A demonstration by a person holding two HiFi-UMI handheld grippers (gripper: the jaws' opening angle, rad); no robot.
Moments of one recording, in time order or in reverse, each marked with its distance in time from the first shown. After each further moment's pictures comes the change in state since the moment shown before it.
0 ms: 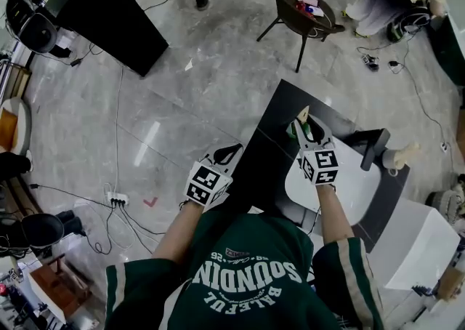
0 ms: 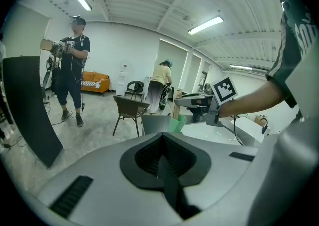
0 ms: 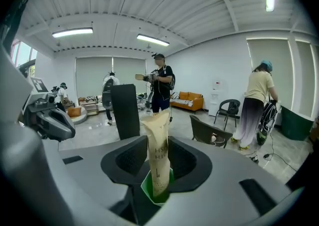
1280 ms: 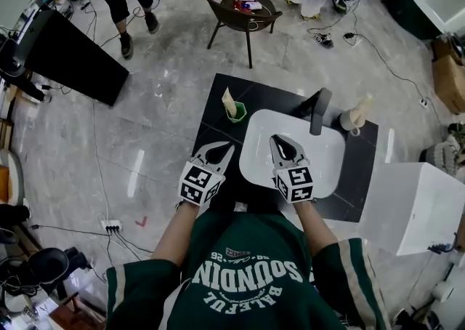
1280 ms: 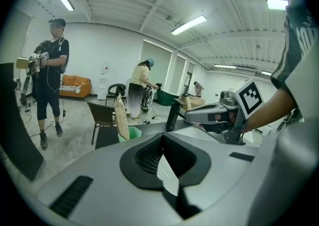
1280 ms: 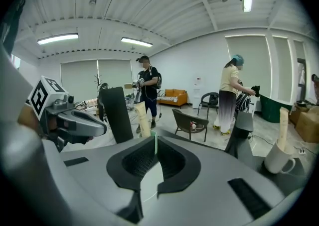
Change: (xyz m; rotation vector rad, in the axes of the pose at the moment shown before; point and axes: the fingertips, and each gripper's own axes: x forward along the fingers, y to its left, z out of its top) left arm 0.064 -0.153 0.045 0.075 -0.022 -0.143; right arm -0.174 -0.030 -0.046 0.133 0.029 -0.130
